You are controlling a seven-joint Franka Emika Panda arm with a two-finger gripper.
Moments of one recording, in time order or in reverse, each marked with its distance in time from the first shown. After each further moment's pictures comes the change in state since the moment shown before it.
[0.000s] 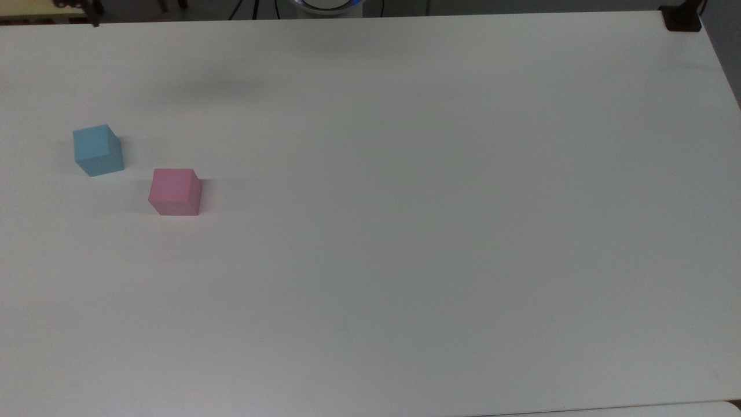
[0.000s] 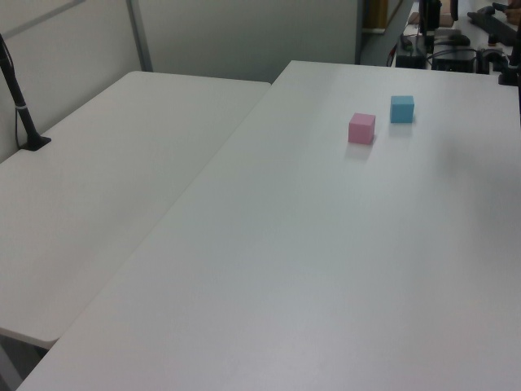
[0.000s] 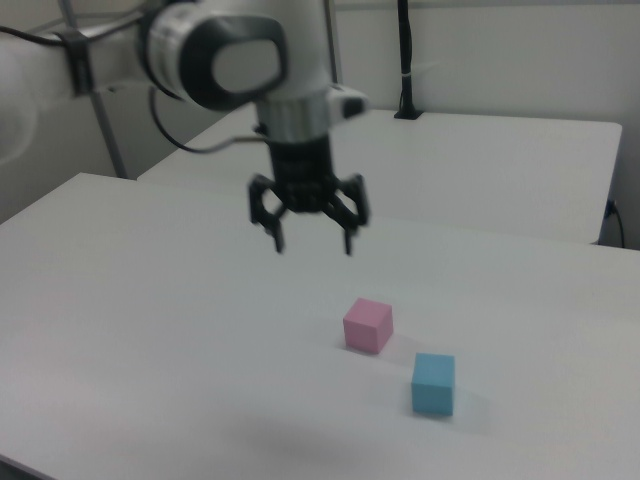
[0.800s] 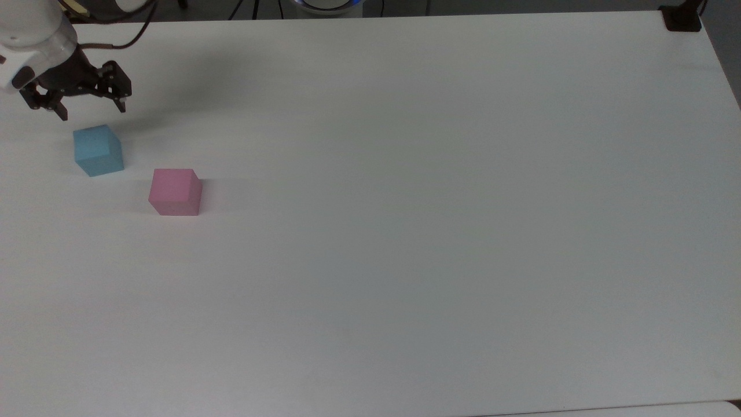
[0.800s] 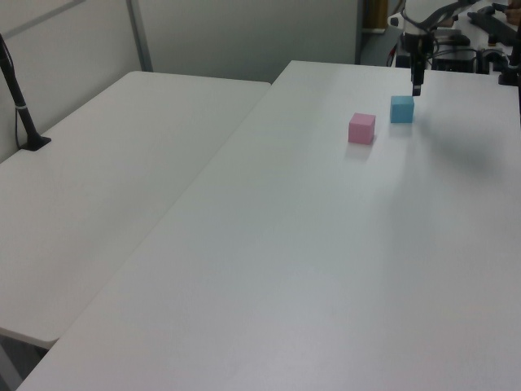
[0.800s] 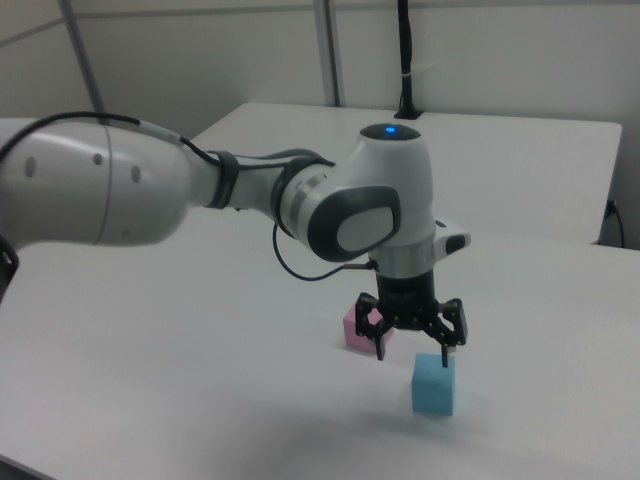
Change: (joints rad) arm -0.144 0.310 -0.001 -0.061 -0.007 0.393 -0.035
